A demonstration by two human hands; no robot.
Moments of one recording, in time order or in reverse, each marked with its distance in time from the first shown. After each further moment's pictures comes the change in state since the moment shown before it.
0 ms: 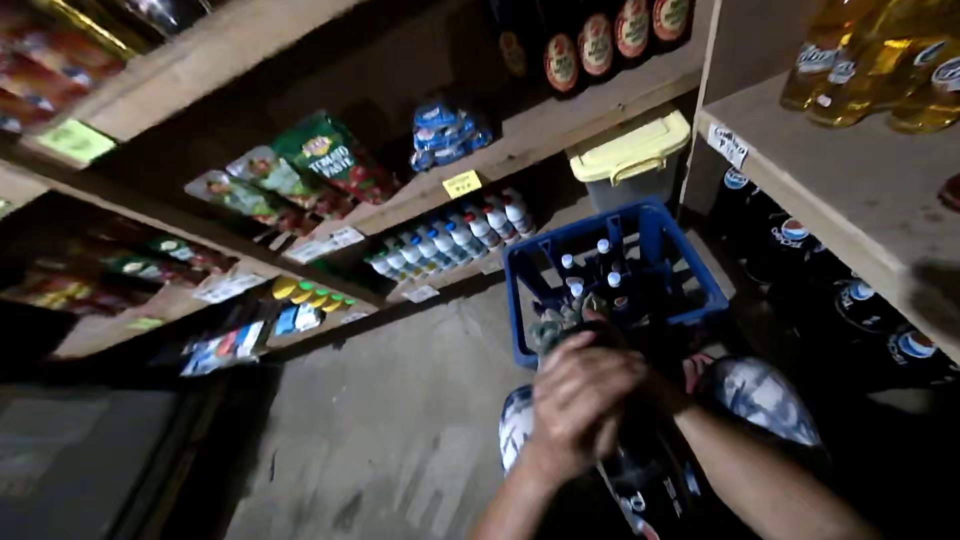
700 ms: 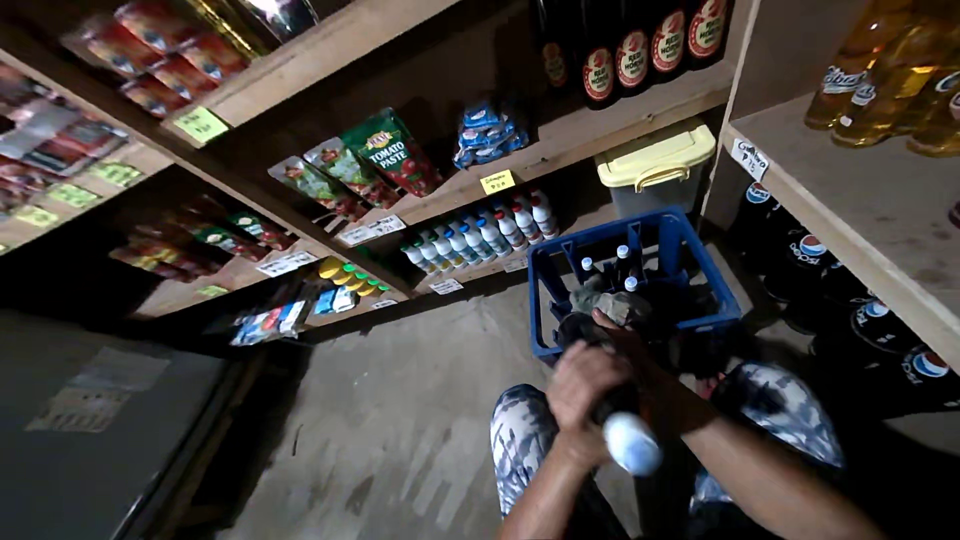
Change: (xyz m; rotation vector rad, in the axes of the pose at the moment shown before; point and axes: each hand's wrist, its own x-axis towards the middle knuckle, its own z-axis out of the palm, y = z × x) left_hand -0.045 0.008 0.014 0.039 0.253 -0.097; right_hand 0.044 0.060 -0.054 -0.463 0.170 -0.162
